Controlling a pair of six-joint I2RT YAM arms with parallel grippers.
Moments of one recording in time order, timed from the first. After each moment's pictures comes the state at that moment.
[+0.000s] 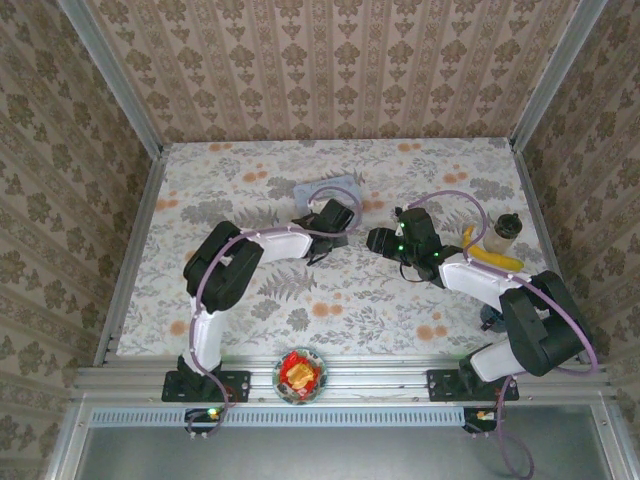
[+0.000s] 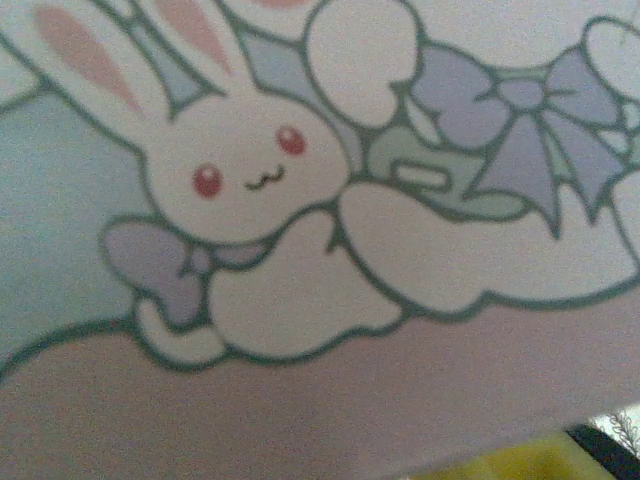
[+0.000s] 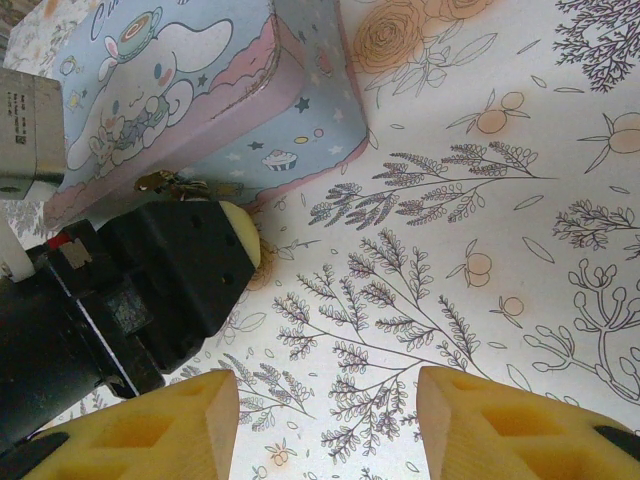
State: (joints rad) left arm -0.79 2.05 1.29 -0.17 -0.26 -0.79; right arm 0.41 1.45 0.69 0.07 -0.11 0.68
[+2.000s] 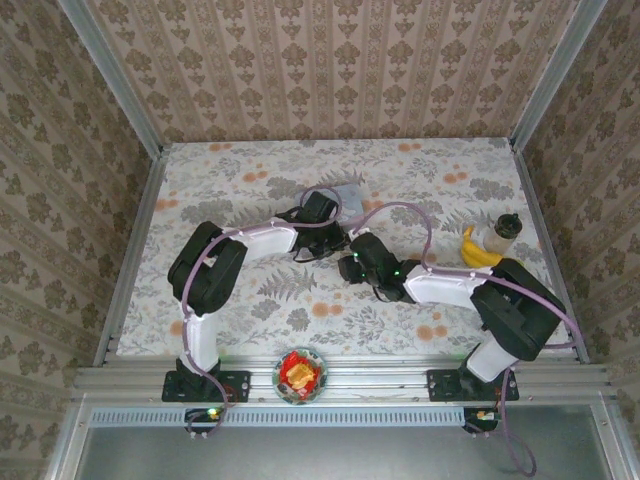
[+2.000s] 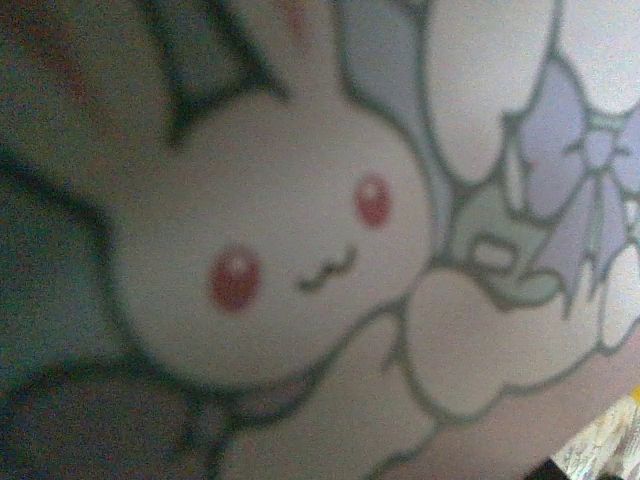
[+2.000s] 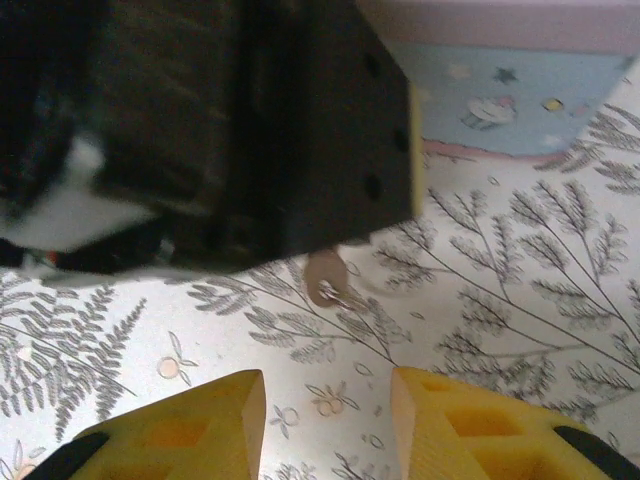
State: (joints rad) left arm -0.72 1.97 1.25 -0.23 0.26 -1.04; right arm 0.75 1.59 0.75 0.07 0.19 0.38
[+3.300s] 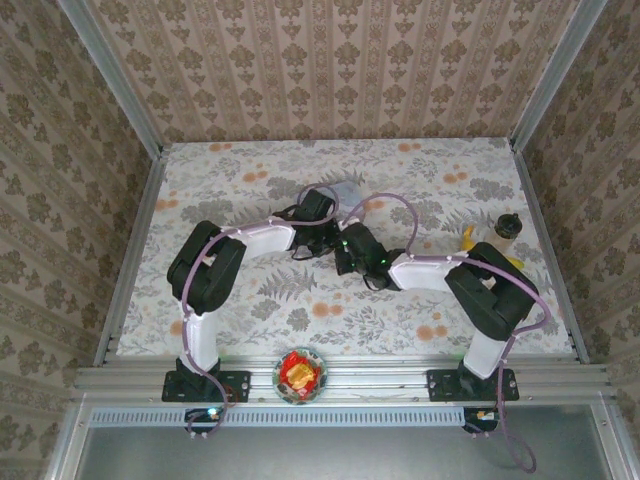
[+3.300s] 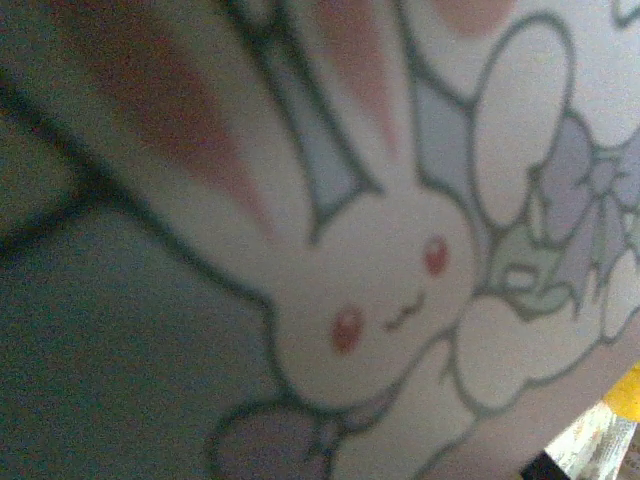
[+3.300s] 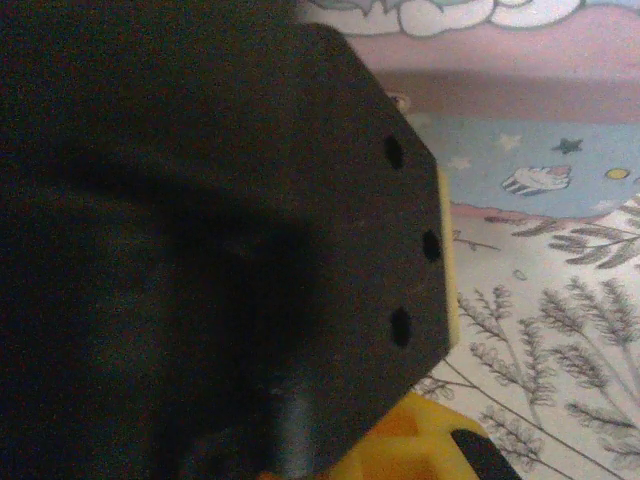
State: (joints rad) left arm -0.71 1.97 1.25 -0.21 0.27 -1.06; right arm 0.68 1.75 0.85 0.15 0.13 0.37
